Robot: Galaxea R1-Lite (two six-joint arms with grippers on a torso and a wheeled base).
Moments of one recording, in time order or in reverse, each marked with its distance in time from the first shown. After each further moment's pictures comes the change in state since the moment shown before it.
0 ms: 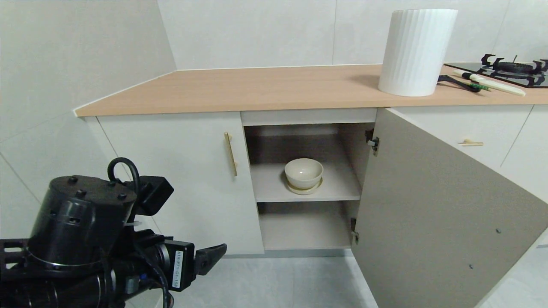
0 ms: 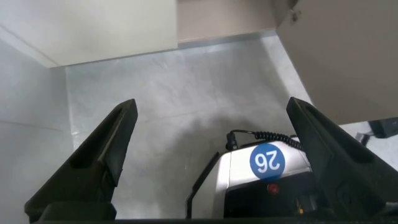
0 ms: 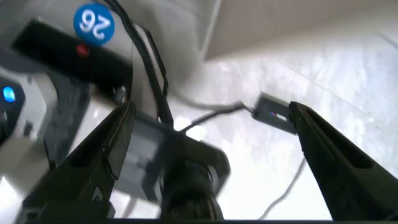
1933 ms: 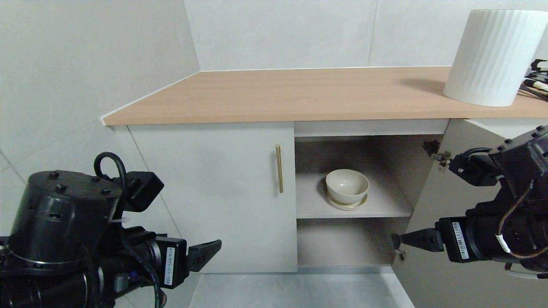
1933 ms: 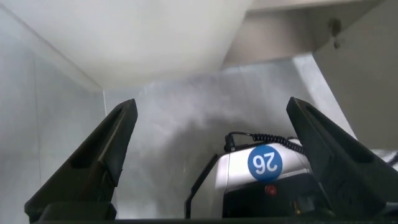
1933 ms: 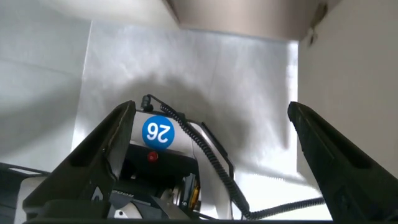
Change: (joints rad) left arm 0.000 -0.028 -0.015 0.025 0.001 -0.001; right arm -0.003 0.330 0.076 -0.643 0.006 0.339
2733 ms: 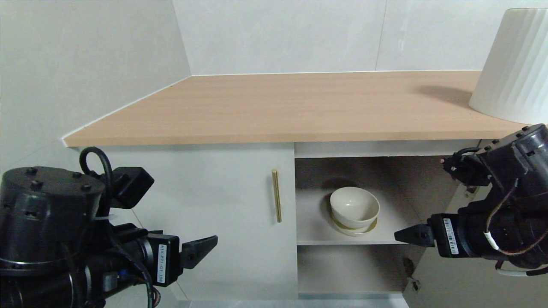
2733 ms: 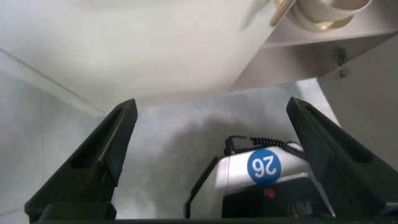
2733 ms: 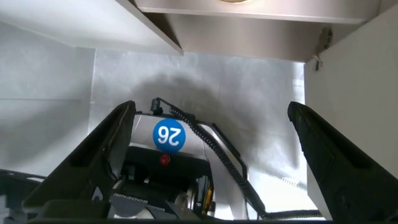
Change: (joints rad) left arm 0.007 -0.033 -0.004 0.002 -0.002 0.001; right arm 0.001 0.029 -0.013 -0.007 0.014 0.064
